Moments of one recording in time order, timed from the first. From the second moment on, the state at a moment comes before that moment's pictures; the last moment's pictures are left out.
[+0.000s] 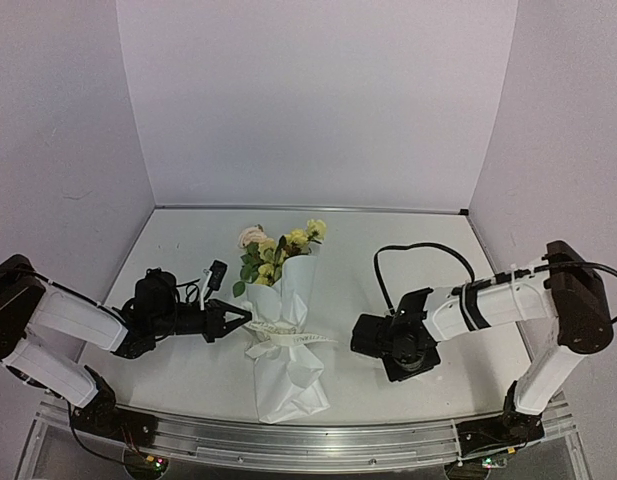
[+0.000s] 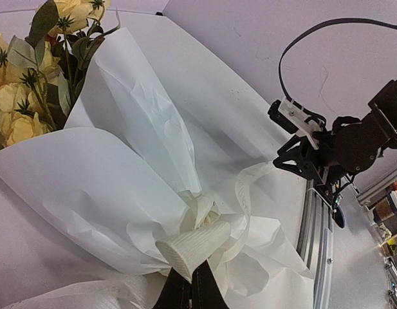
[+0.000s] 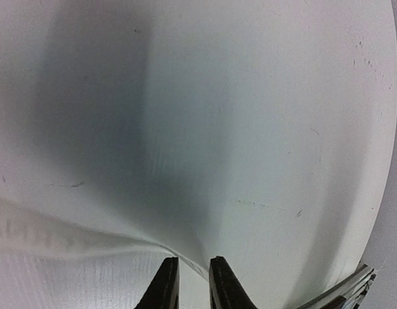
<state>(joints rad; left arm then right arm) -0.67 1.39 0.31 0.76 0.52 -0.40 1.12 1.72 0.97 -0.97 0.44 0.91</state>
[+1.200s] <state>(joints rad) -0.73 1.29 0.32 0.64 0.53 -0.39 1.11 1.87 1.26 -0.34 -0.01 0.37</state>
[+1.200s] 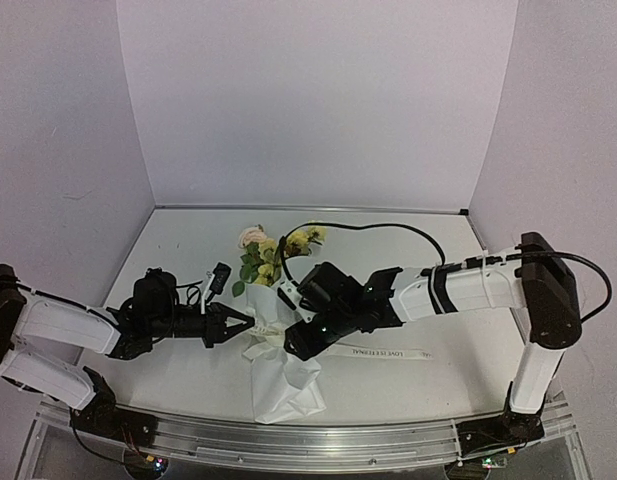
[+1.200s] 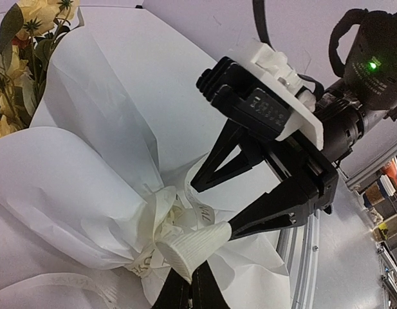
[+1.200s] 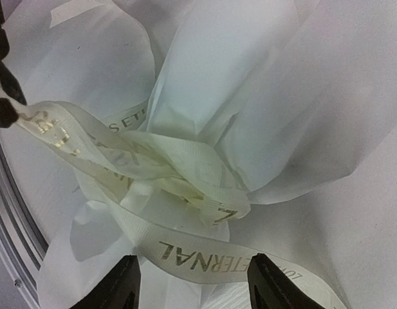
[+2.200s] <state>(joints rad) -0.77 1.19 0.33 0.58 0.53 -0.28 1.10 1.89 1.31 -0.37 -0.03 0.57</state>
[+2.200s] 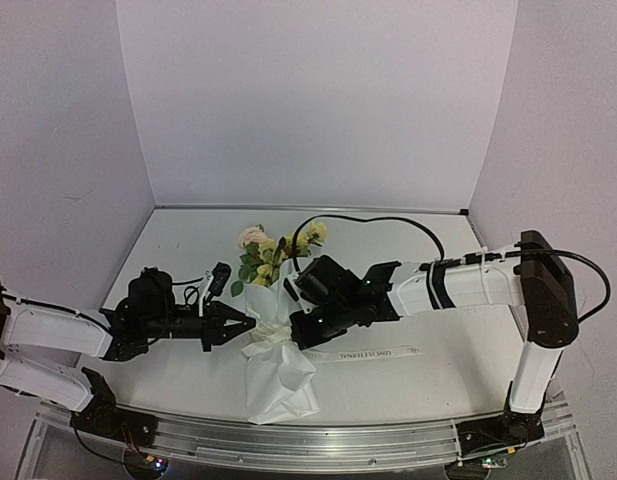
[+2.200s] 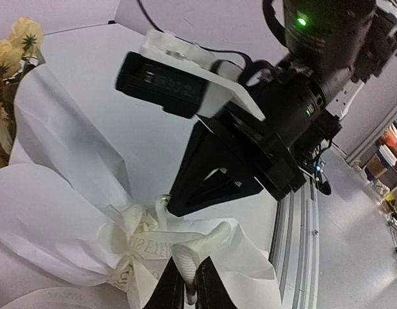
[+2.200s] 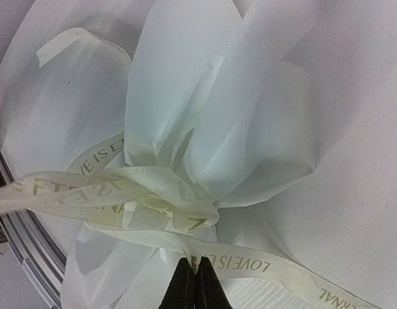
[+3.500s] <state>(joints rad) -1.00 0.77 0.29 0.28 0.03 -0.41 1.10 1.89 1.39 -0.53 -0.13 0.67</state>
